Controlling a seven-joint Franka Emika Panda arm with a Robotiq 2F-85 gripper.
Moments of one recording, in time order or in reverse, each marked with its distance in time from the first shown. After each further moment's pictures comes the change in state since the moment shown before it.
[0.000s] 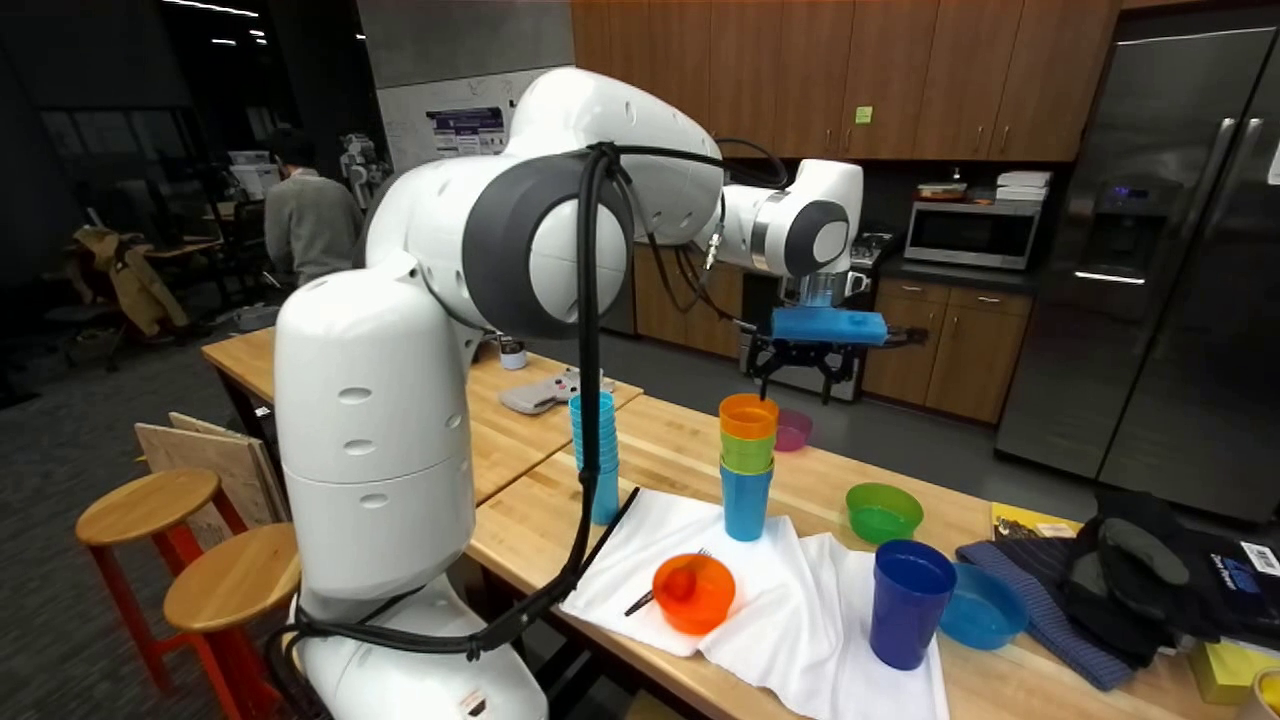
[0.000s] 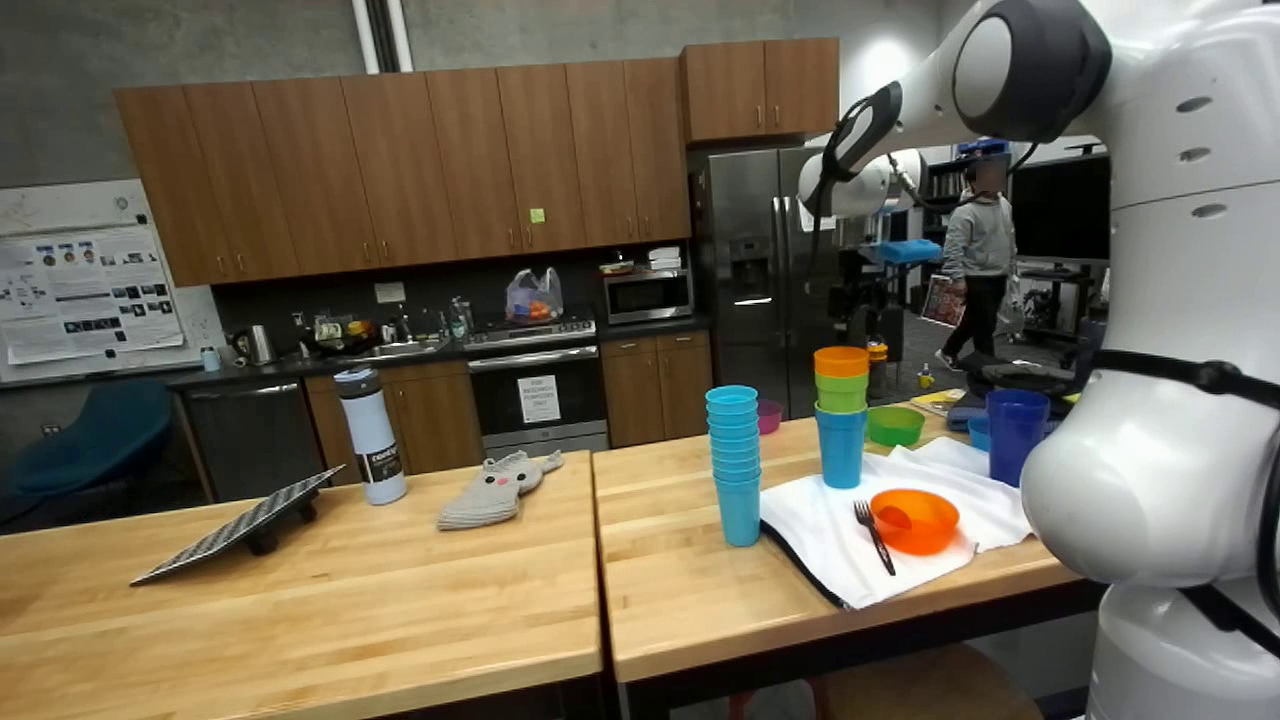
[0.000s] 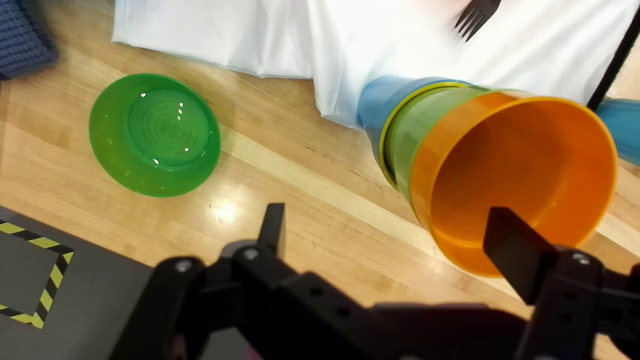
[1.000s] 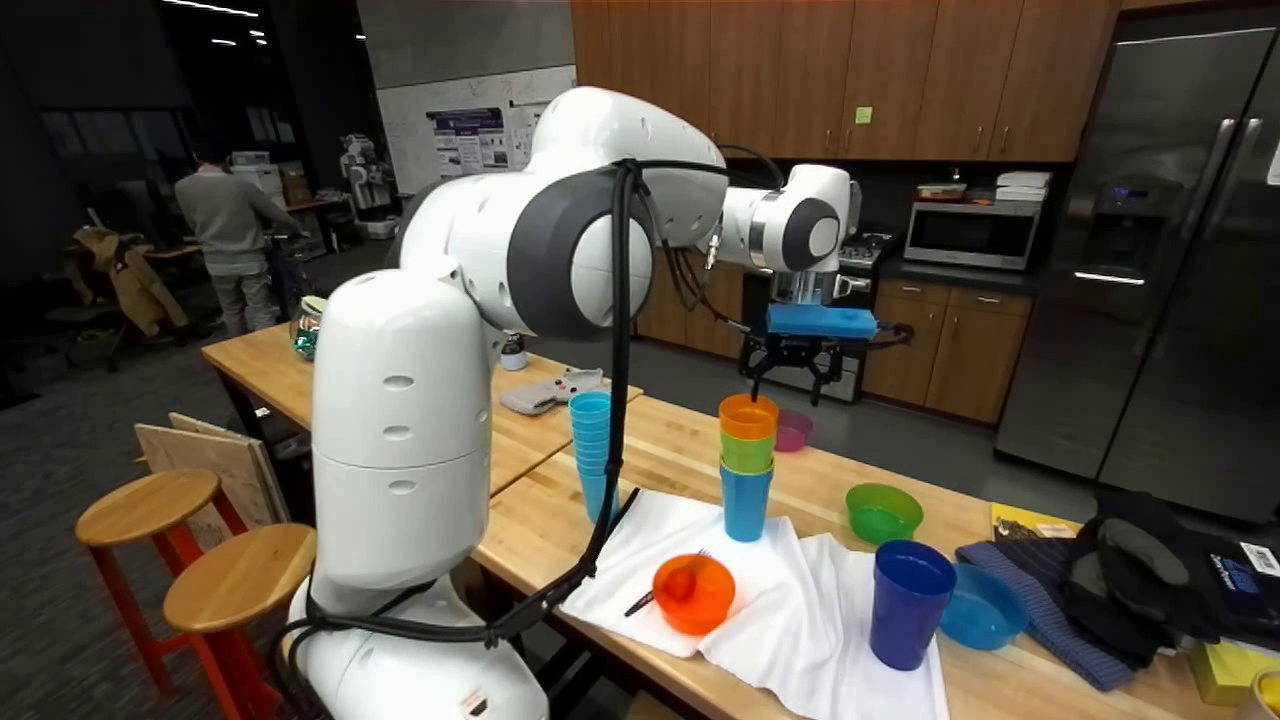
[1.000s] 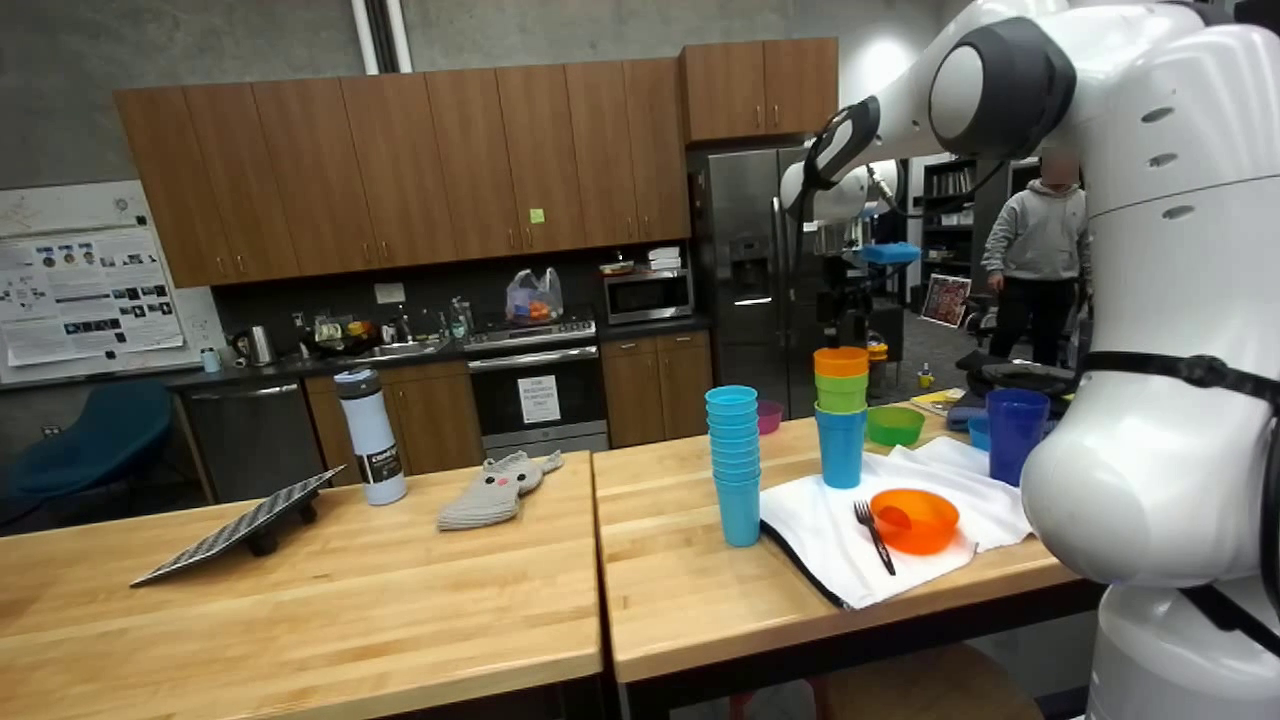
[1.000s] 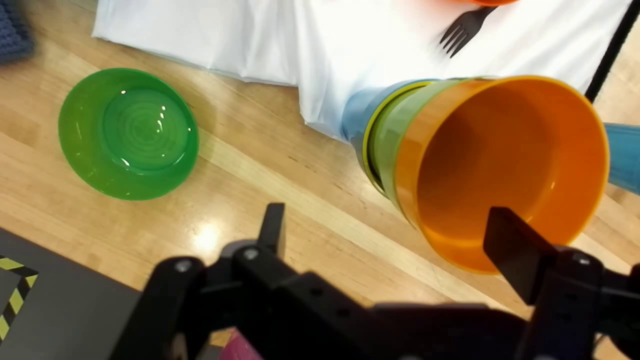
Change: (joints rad) arm 0.008 0.090 0.030 0.114 -0.034 -0.112 -0.001
